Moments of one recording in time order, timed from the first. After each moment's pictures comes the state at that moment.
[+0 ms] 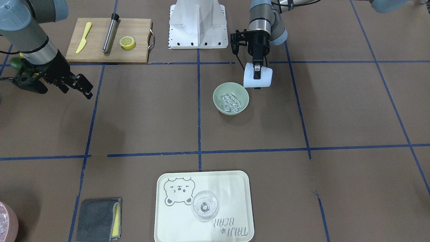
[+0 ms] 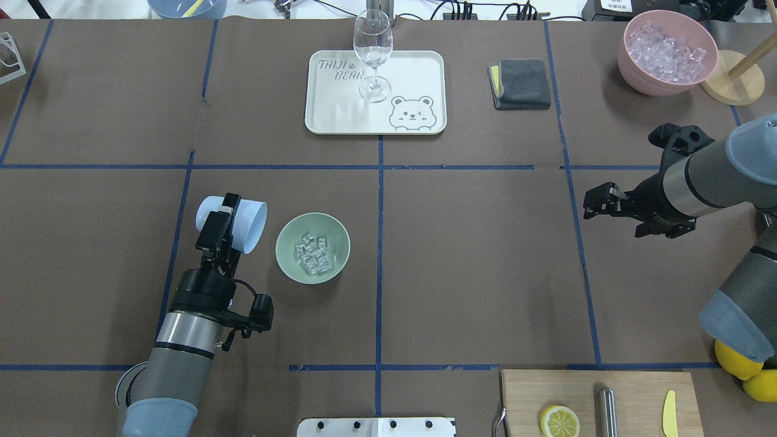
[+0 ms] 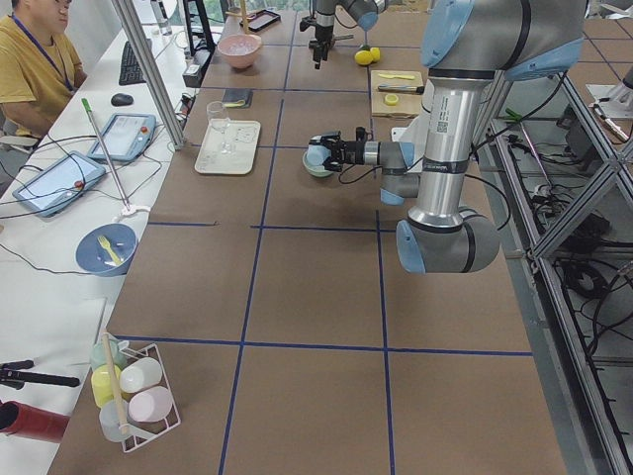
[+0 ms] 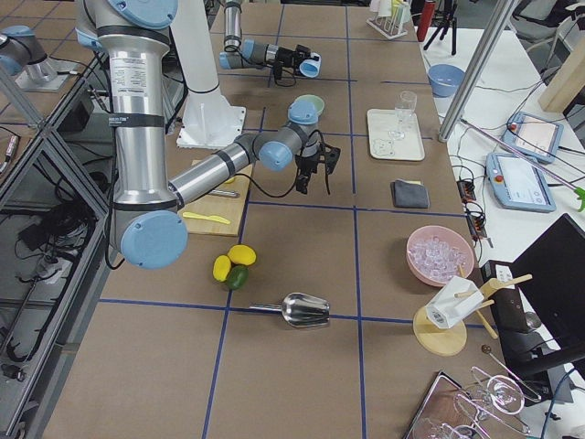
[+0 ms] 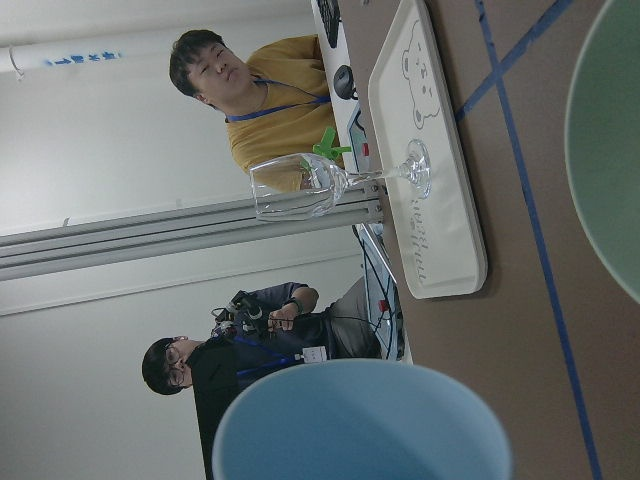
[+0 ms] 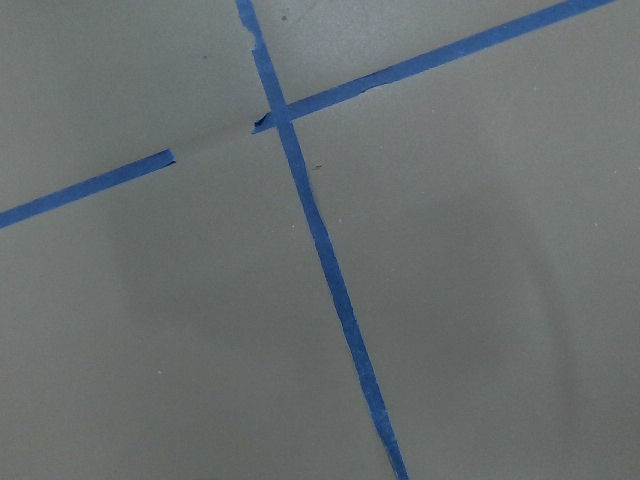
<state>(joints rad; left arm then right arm) -0.11 -1.85 -1.62 -2.92 -0.29 1.04 0.80 -1.54 2.02 -1.32 2.05 1.34</state>
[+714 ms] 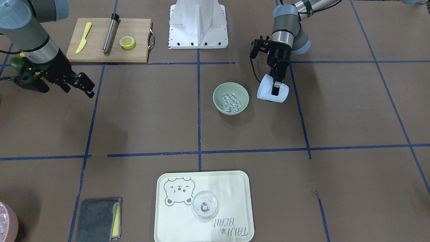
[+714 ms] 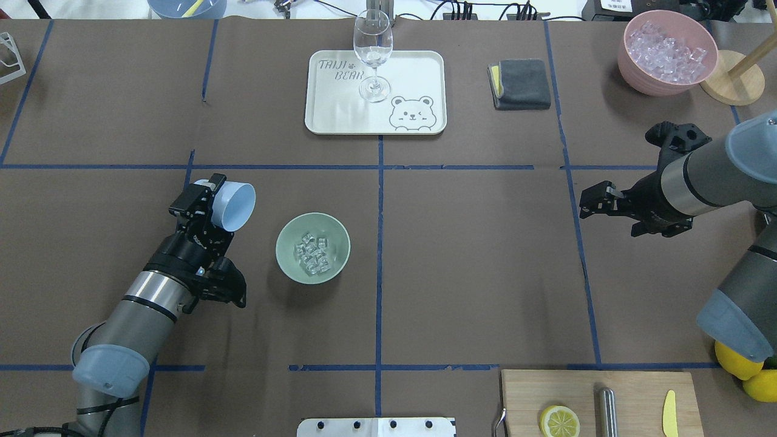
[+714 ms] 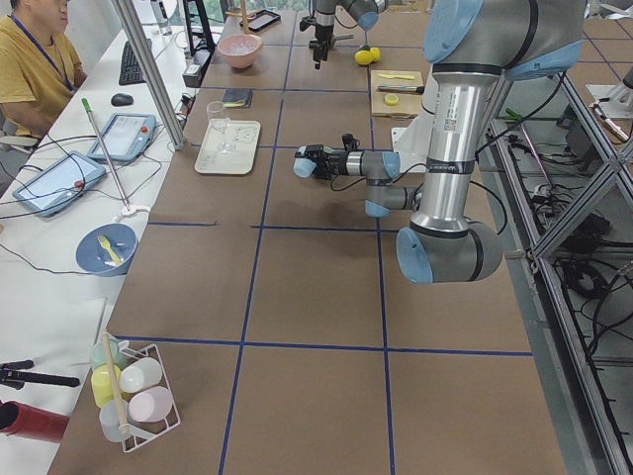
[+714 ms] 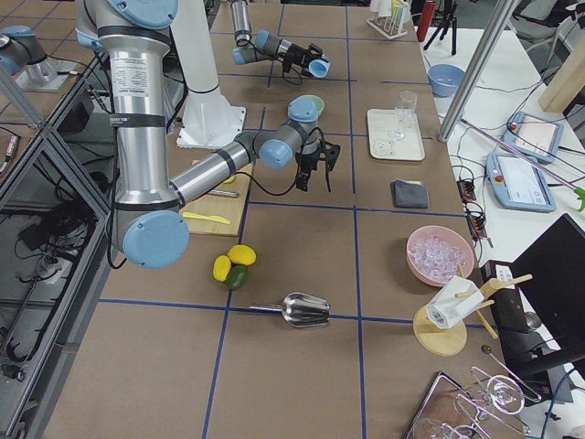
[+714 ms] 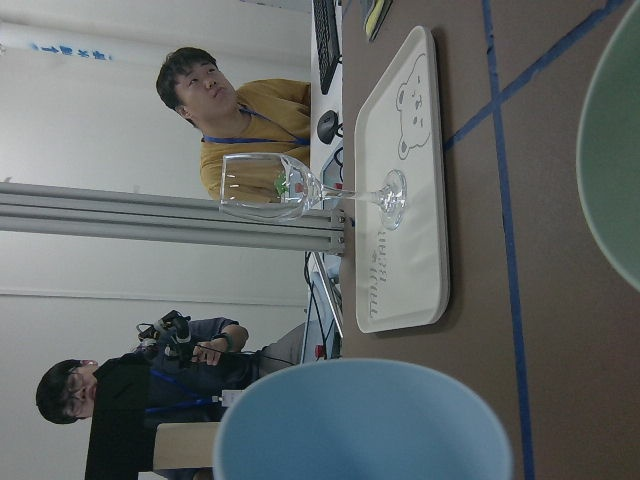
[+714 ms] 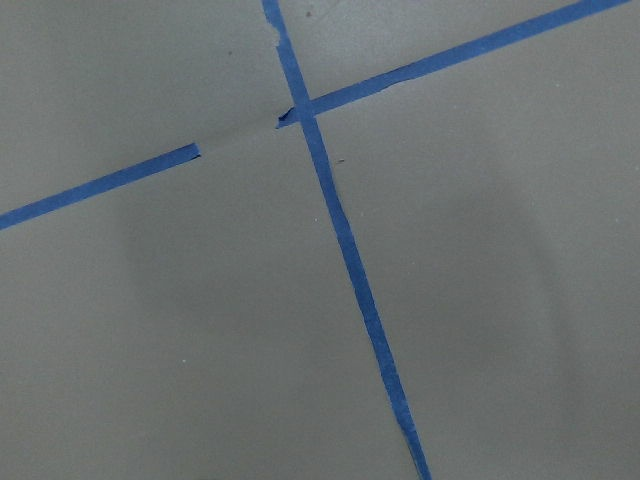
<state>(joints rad) -0.25 -1.74 -1.63 -2.93 -0.62 0.68 0.79 -1.53 2.03 -1.32 2.05 1.34</state>
